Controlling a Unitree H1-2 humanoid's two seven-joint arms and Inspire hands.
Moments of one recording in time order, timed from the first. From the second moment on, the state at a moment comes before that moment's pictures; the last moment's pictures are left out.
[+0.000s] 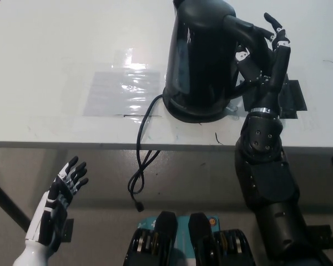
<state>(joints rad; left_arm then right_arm) 0.04 0.17 0.05 -0.12 -0.15 -0.14 -0.17 -0.81 0.10 -0.11 0.59 -0.12 -0.23 -0.51</state>
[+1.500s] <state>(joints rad) 0.02 0.18 0.05 -0.12 -0.15 -0.13 -0.17 -0.92 0.12 -0.02 0.85 -0.17 -0.39 -0.56</state>
